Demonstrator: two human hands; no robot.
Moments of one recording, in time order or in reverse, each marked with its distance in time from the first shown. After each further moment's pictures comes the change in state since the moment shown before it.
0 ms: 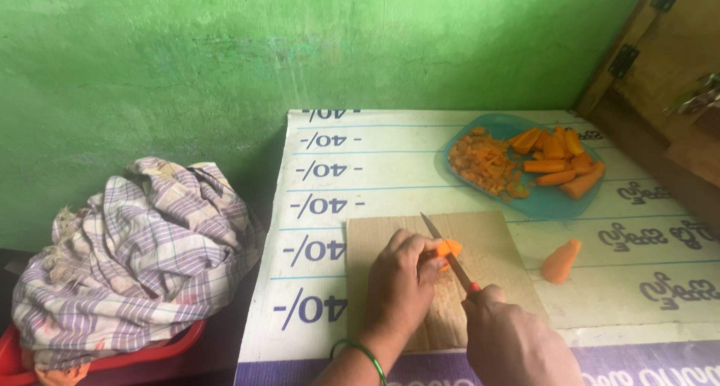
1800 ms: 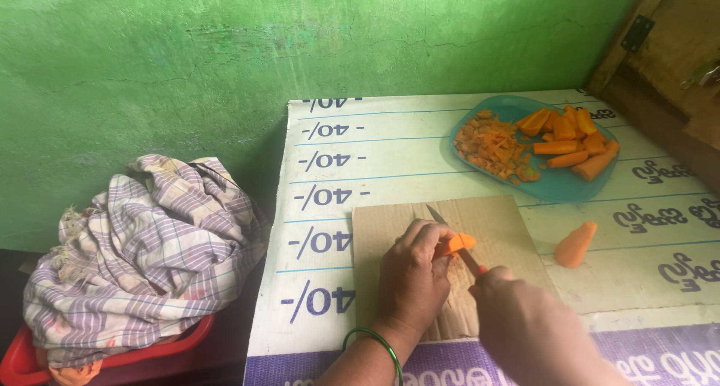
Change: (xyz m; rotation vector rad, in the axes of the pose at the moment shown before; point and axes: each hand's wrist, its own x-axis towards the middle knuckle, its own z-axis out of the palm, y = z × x) left_hand -0.005 0.003 0.003 0.009 0.017 0.095; right_hand -0.009 -0.005 -0.024 0.144 0.071 0.018
